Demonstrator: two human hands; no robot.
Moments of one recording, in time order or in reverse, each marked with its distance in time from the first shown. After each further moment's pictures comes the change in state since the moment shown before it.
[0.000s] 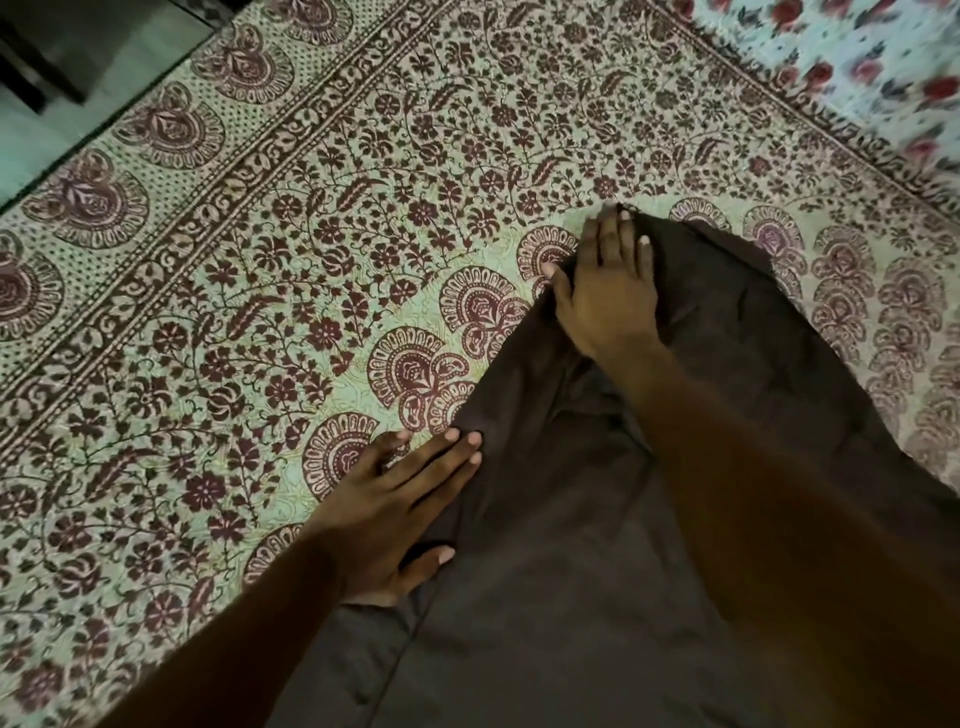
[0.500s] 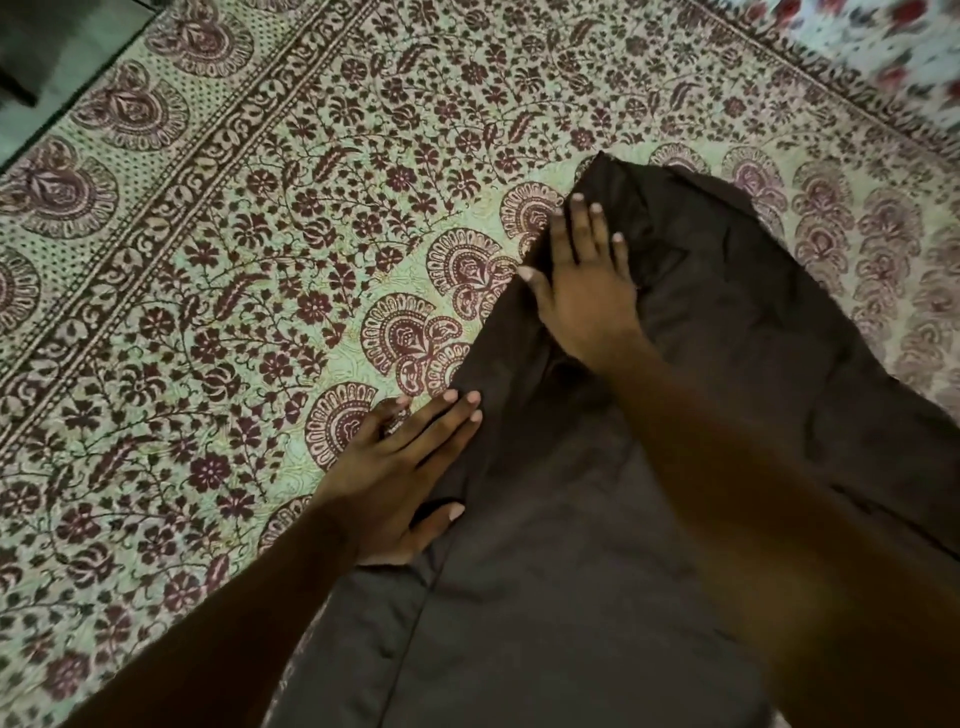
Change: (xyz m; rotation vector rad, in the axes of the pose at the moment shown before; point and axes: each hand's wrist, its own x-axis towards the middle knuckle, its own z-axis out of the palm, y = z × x) left_hand -0.001 -0.001 0.000 0.042 0.002 -0.006; right_hand -0.048 -0.008 0.018 0.035 0.011 -0.029
